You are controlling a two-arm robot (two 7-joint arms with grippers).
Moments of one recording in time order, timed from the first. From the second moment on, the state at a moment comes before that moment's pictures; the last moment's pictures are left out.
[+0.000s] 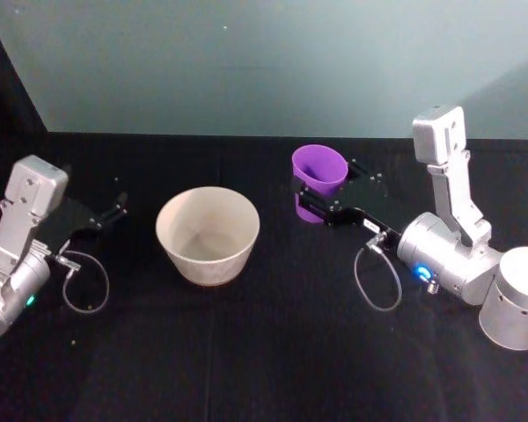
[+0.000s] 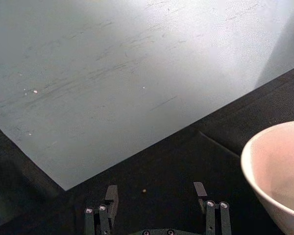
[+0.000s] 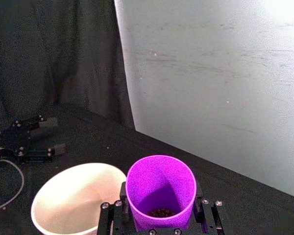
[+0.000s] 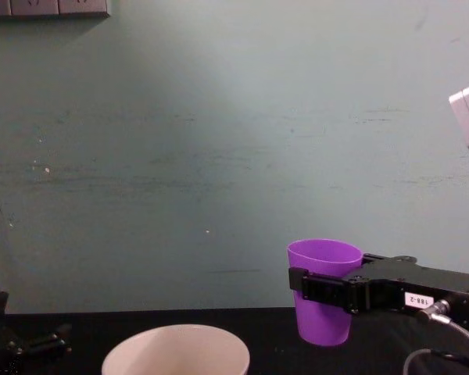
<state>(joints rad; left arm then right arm) -0.20 0.60 0.45 -1.41 -0.25 -0.12 0.03 0.27 0.35 -0.38 -1.49 0.34 0.10 0.38</state>
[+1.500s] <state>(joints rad) -0.20 0.60 0.45 -1.41 -0.25 -0.12 0.03 0.27 0.35 -0.38 -1.49 0.34 0.10 0.38</state>
